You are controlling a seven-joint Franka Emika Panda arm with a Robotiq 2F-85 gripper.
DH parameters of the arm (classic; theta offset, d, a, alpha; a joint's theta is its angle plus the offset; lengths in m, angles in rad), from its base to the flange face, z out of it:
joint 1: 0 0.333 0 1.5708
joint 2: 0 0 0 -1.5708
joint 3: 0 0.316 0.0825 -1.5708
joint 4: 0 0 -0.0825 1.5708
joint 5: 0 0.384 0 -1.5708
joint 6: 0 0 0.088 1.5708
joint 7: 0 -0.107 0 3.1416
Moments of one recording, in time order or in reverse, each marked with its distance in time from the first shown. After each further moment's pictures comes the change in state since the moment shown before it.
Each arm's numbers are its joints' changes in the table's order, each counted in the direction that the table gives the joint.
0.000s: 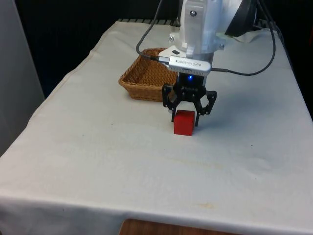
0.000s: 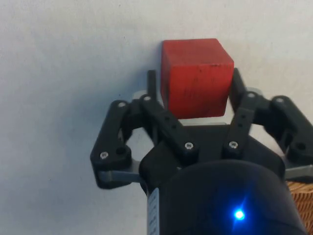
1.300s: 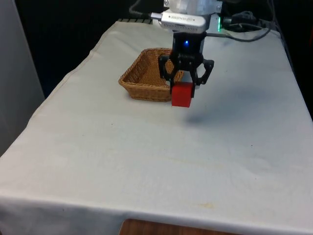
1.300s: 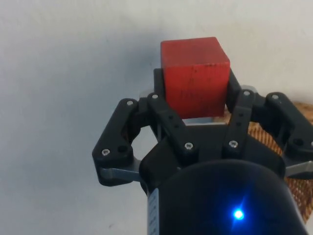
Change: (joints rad) arm 0.001 0.219 -0.020 0.125 -0.042 0.088 0.010
